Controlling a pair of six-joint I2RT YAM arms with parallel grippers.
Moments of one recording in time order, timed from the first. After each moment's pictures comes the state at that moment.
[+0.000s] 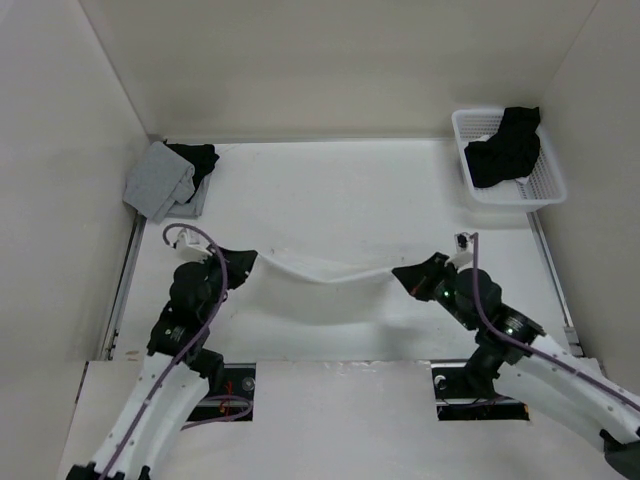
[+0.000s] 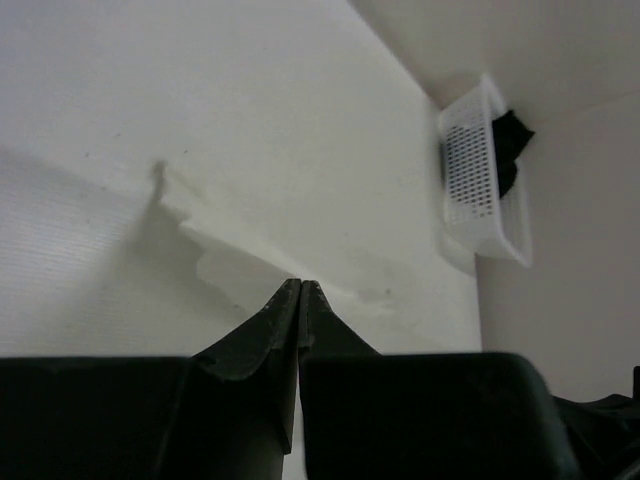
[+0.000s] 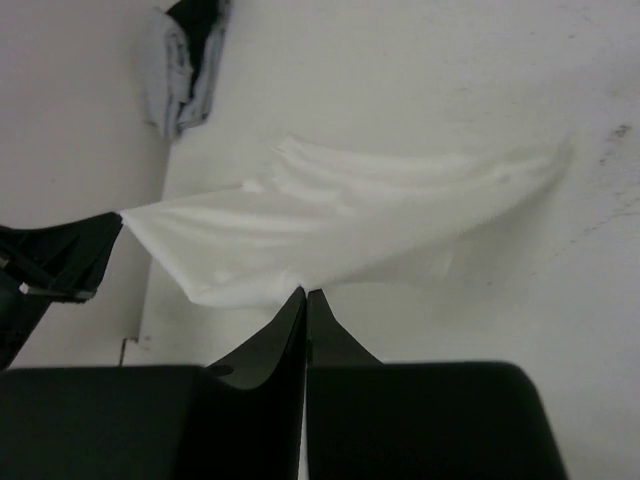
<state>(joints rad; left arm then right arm) -0.29 0.48 0.34 -0.14 -0.02 -0.93 0.75 0.57 0.40 -0.10 0.20 0.93</state>
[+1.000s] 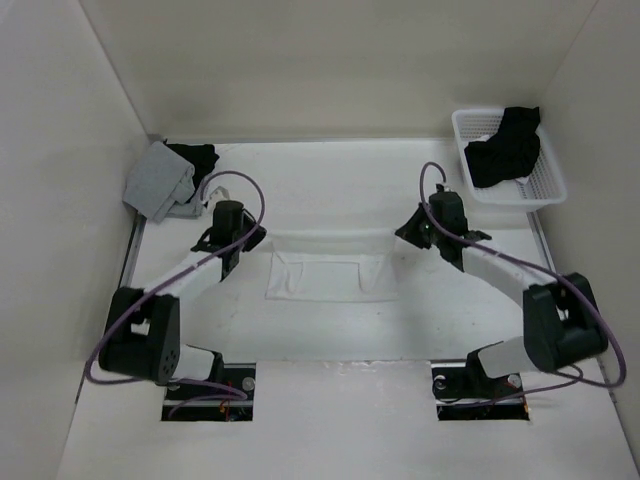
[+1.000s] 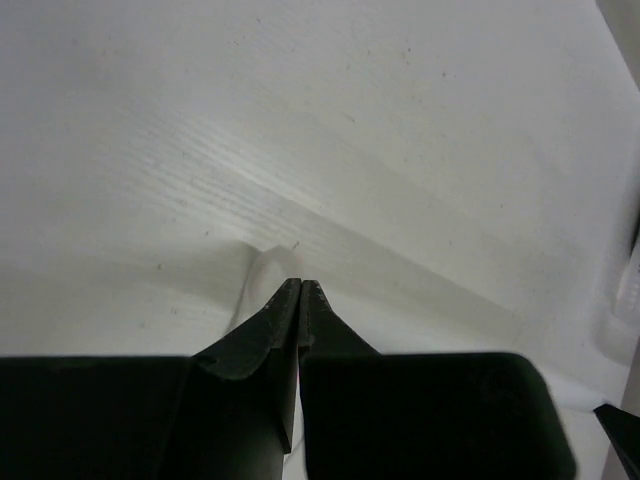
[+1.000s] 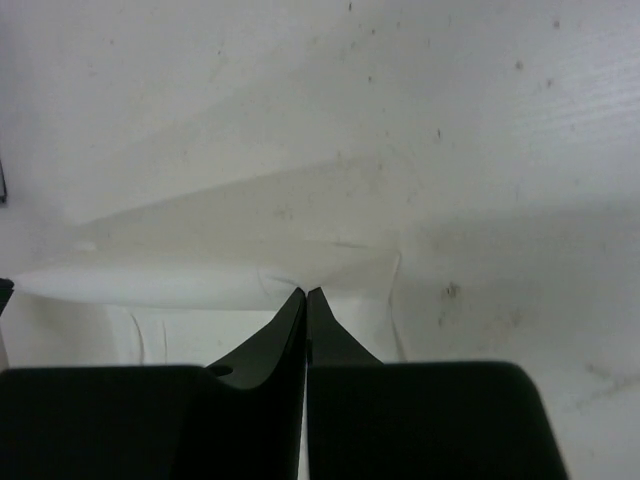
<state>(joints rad) -0.23 1.32 0.65 0.06 -0.07 -0.87 0.33 1.37 0.75 -0.03 -0.05 0.76</state>
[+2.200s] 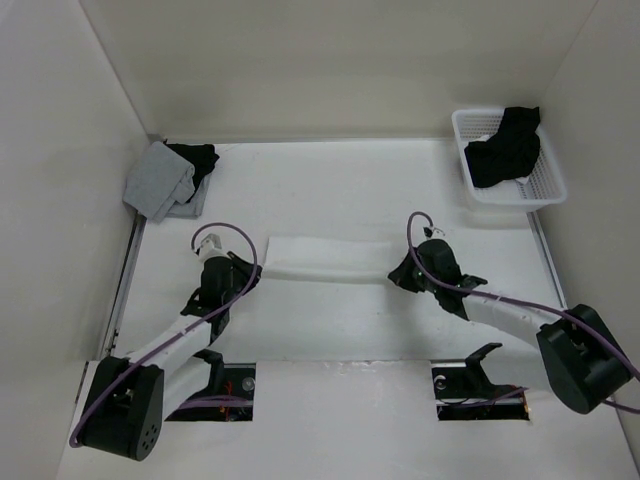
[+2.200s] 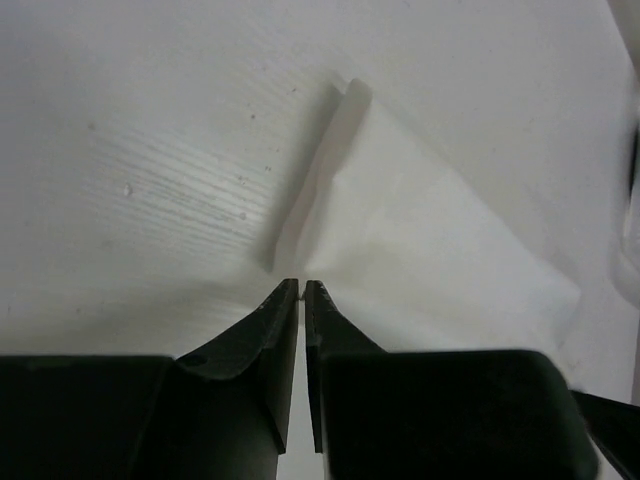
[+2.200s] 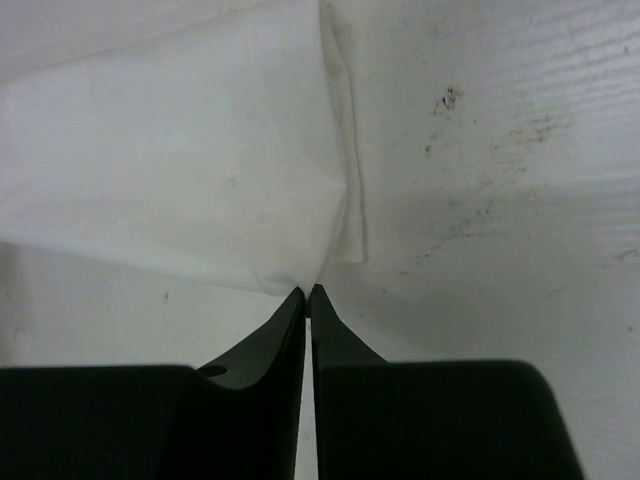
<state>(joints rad) -0.25 0.98 0.18 0.31 -0.07 -0.86 0.51 1.20 0.42 0.10 0.01 0.79</state>
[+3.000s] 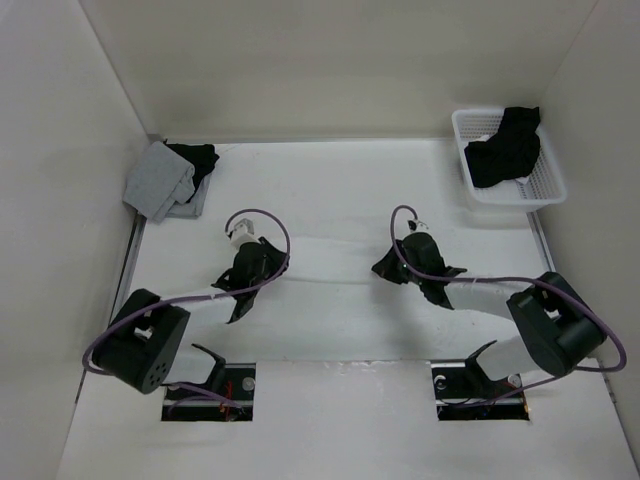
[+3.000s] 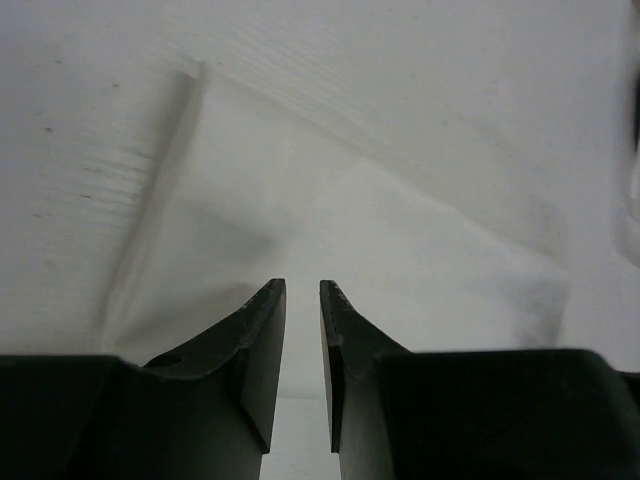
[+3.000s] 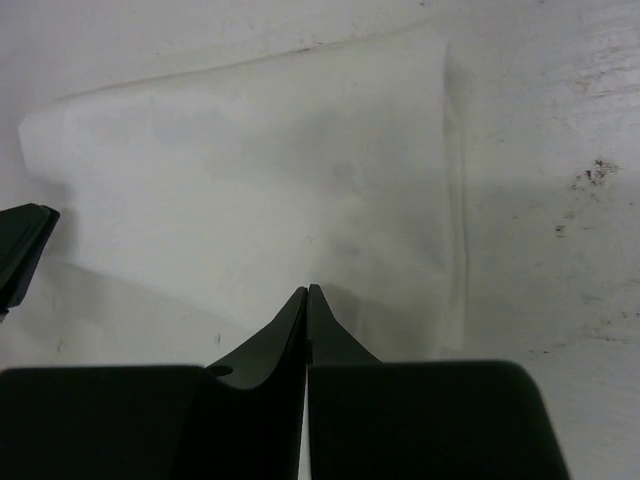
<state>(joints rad) -0.49 1.32 0.34 0.49 -0.20 -0.89 0.56 1.42 0.50 0.29 -0.01 0.84</state>
